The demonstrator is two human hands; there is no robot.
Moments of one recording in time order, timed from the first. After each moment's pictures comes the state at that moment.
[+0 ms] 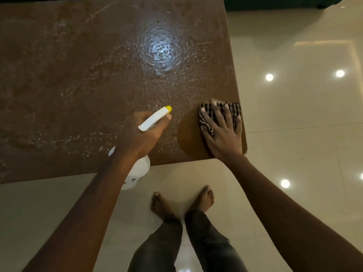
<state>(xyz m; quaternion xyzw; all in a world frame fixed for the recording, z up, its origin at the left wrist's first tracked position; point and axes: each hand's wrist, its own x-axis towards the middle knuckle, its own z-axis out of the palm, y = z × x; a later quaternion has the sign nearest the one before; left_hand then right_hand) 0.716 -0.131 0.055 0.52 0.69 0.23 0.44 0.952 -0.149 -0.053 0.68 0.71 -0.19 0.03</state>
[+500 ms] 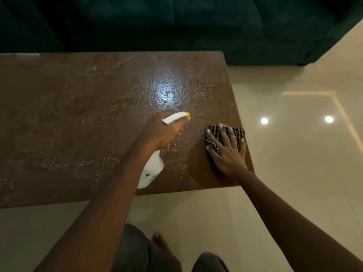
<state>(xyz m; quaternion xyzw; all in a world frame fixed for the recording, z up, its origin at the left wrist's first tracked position) 0.713 -0.076 0.053 0.54 0.65 0.22 0.49 0.946 -0.121 -0.053 0.68 0.70 -0.21 0.01</state>
